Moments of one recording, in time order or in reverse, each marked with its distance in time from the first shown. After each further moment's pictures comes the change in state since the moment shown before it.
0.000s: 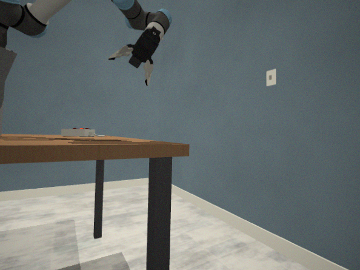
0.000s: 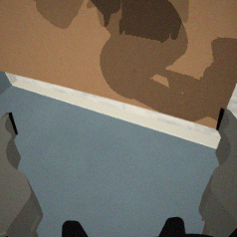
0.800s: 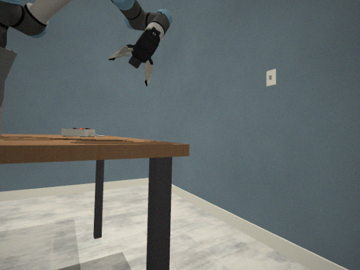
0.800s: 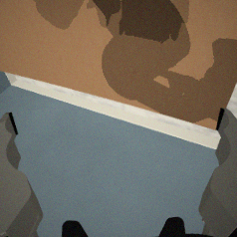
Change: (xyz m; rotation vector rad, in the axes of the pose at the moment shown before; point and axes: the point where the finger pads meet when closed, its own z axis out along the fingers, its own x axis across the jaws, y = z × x) arm 0.001 -0.001 0.000 0.000 0.001 -0.005
